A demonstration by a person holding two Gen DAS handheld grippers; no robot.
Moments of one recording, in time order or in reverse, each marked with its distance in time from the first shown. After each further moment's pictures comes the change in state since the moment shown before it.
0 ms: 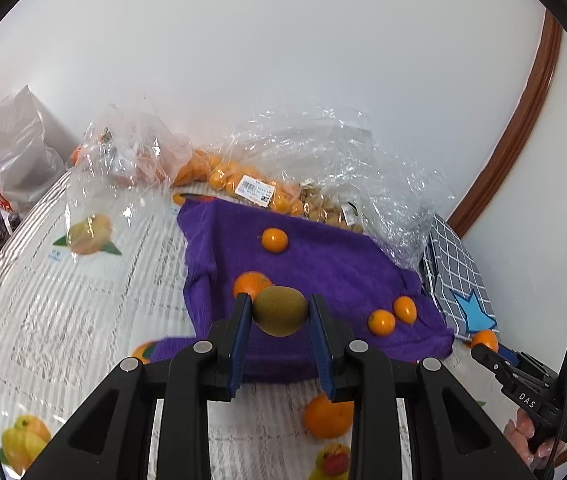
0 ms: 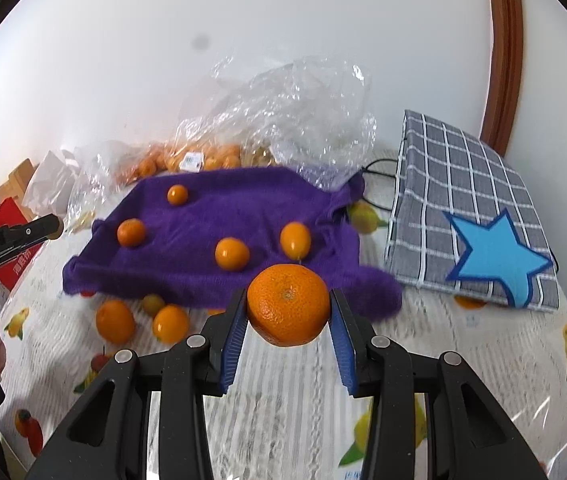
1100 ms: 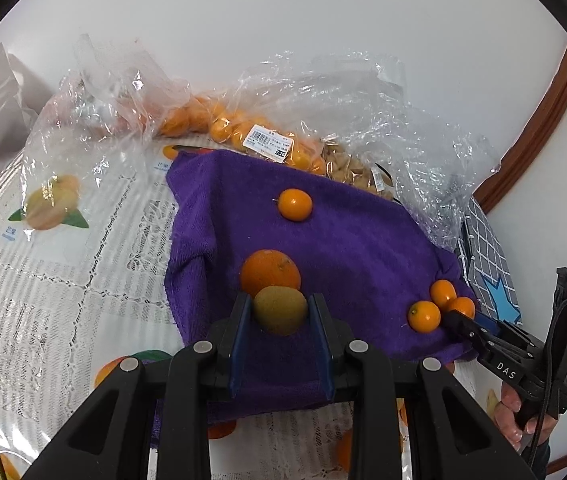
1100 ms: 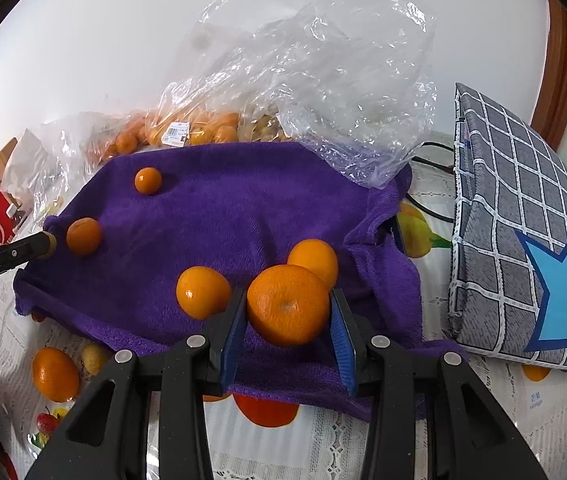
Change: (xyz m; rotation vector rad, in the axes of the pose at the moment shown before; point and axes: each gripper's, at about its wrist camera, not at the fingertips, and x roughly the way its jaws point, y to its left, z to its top) left arm 0.076 0.013 -0.003 -0.021 0.147 0.013; right arm 0.109 0.007 0.027 -0.045 0.112 0.029
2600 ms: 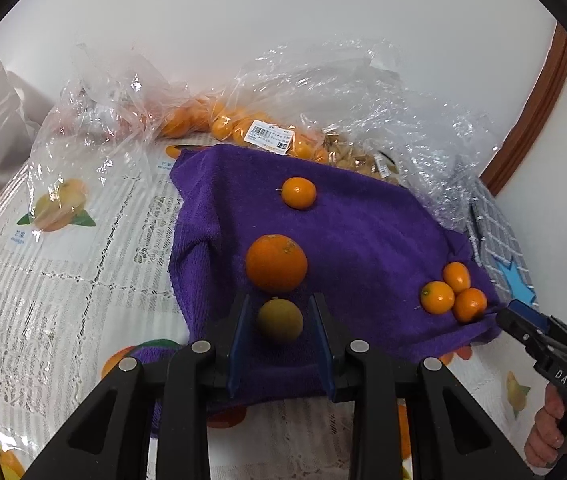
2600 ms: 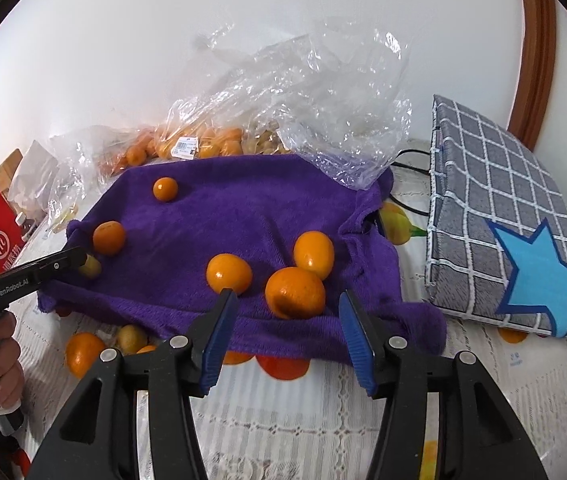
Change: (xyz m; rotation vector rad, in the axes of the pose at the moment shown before) left arm -0.002 -0.004 -0.011 0.058 -0.010 0.031; right arm -0.047 0.012 -0.016 0.030 -0.053 -0.032
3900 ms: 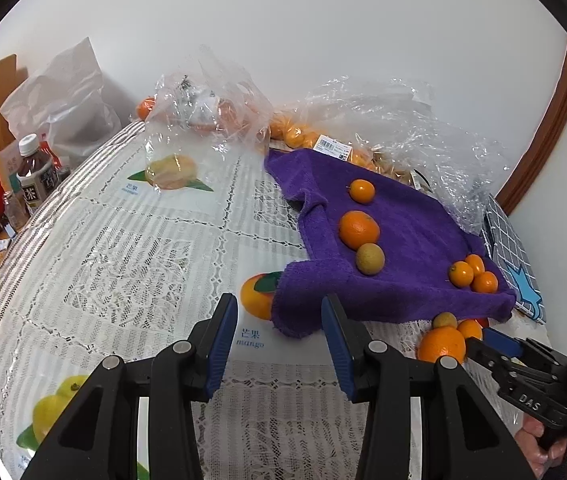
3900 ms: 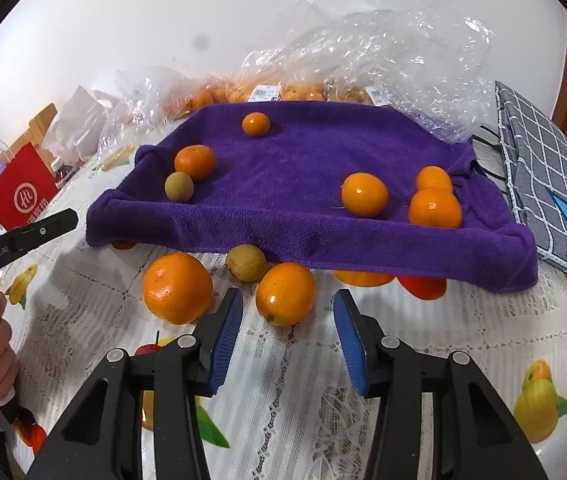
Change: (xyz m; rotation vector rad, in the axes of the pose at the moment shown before) left arm -0.066 0.062 -0.049 -0.069 -0.078 0.082; right arm 0.007 0.083 -0.048 -0.079 0.083 0.085
